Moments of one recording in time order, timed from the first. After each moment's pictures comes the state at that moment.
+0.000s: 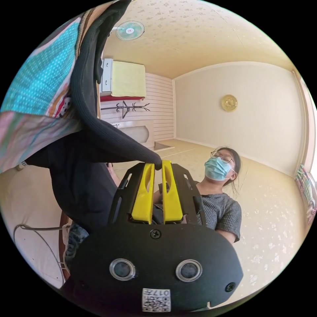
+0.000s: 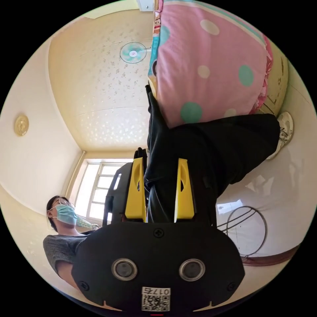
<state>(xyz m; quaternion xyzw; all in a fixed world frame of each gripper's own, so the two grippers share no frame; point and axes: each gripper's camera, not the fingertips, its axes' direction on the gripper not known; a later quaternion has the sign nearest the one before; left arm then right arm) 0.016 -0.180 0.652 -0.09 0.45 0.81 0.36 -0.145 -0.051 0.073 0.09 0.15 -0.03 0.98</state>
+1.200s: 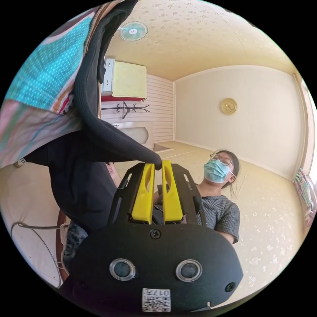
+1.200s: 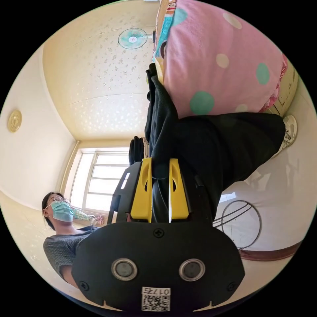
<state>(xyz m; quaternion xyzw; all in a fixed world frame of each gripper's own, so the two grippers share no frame) -0.005 -0.158 0.680 -0.10 0.46 0.80 0.37 -0.167 -0.061 0.091 0.02 0.21 -0.01 0.98</state>
